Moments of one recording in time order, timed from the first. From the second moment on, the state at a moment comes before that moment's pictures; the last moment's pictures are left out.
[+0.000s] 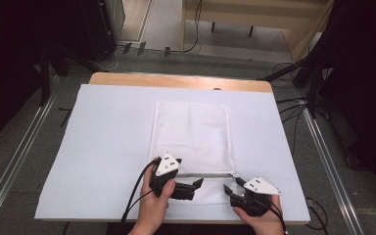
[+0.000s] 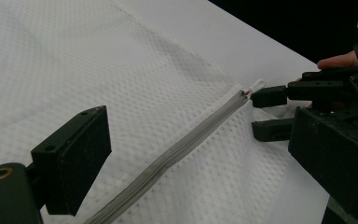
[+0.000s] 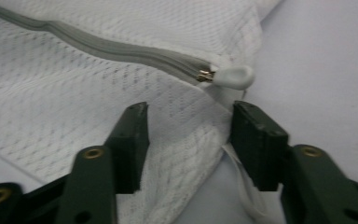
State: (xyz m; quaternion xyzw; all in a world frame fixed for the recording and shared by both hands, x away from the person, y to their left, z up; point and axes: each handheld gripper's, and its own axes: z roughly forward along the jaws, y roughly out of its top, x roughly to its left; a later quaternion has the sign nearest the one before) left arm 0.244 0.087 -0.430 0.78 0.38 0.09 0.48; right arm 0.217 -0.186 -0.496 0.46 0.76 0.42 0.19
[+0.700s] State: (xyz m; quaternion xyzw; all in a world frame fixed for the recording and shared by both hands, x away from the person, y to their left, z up) left arm 0.246 0.088 -0.438 0.78 0.38 0.06 0.48; right arm 0.207 -0.183 -0.495 0.49 0.75 0.40 0.21
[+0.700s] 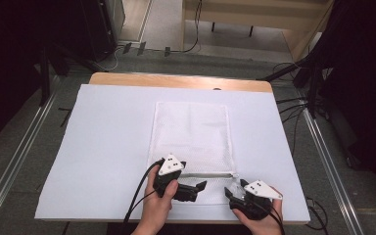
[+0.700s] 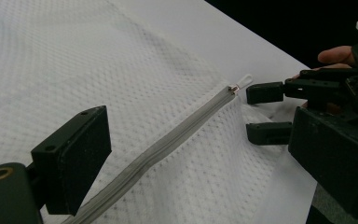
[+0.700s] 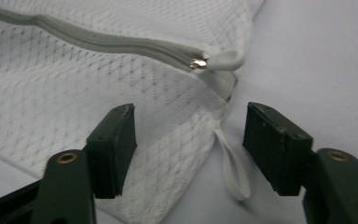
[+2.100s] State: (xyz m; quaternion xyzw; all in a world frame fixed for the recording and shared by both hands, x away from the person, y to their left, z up) left arm 0.283 -0.012 -0.417 0.80 0.41 0.02 0.44; right arm 0.189 -0.153 -0.477 0.44 0.72 0.44 0.31
